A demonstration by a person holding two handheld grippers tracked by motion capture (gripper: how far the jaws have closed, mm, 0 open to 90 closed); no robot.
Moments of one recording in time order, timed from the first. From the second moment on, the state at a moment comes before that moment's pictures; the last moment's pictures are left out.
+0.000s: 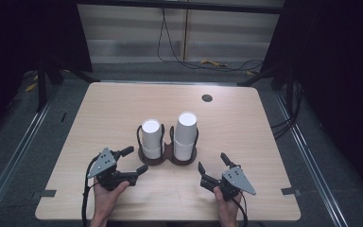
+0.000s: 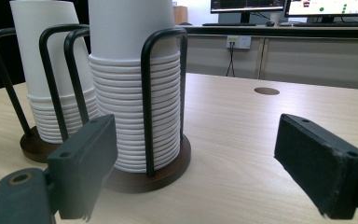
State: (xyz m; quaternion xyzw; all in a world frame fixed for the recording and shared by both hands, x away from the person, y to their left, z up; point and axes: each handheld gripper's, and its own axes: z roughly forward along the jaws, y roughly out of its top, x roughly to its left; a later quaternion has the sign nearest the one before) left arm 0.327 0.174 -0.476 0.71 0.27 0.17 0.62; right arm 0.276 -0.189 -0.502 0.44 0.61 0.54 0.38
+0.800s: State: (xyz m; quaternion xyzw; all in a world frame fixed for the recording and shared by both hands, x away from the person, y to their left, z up) left arm 0.345 0.173 -0.437 0.73 0.25 0.16 0.62; right arm 0.276 -0.189 -0.502 0.44 0.61 0.53 0.39
